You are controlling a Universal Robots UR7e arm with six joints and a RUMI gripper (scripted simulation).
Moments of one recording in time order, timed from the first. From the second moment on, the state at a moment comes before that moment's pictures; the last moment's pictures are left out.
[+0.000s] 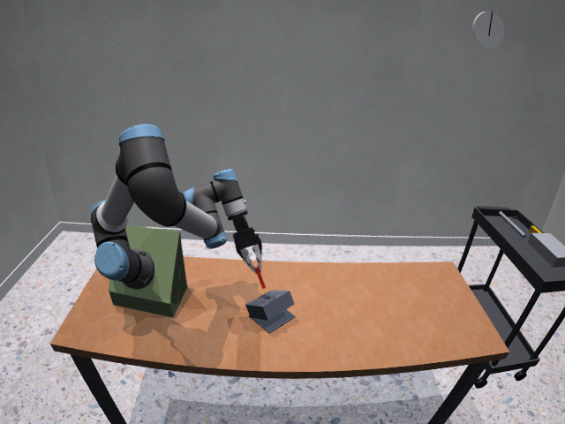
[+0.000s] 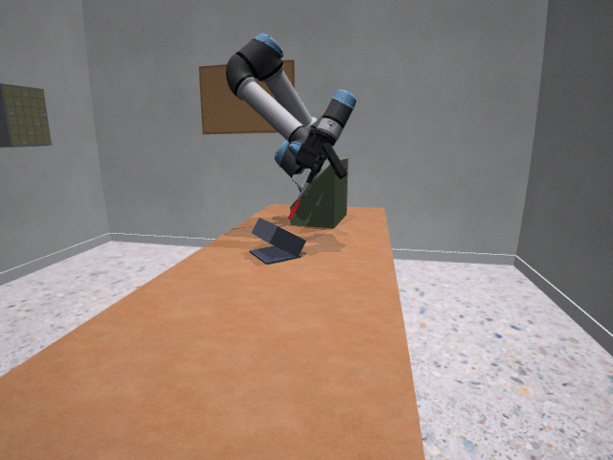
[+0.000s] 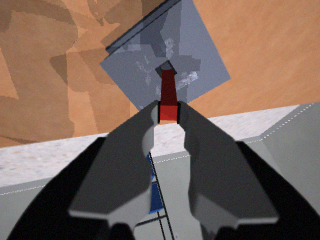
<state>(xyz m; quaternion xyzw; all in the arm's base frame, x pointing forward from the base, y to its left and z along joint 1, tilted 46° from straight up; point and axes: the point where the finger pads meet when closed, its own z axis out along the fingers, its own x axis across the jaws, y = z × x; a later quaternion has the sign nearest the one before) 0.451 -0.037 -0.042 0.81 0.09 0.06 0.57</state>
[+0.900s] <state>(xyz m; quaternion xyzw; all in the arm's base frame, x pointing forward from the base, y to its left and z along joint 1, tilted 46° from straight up) 0.451 -0.037 -0.042 0.81 0.13 0.03 0.58</state>
